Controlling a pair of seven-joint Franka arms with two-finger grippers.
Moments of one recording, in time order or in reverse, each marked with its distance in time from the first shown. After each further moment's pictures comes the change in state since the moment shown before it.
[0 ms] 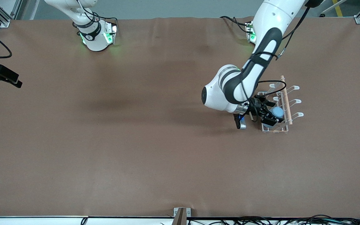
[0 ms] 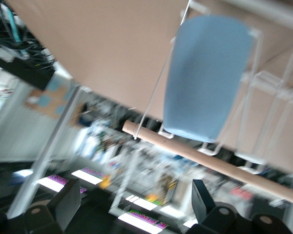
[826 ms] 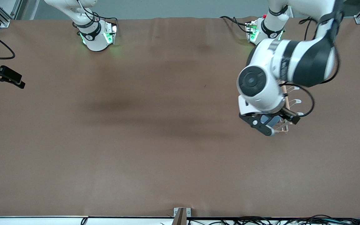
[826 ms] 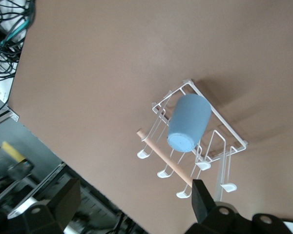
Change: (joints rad) left arm 0.130 -0.116 0.002 0.395 -0.430 0.017 -0.042; right arm 0.013 0.008 0.005 0.010 0.000 -0.012 -0.002
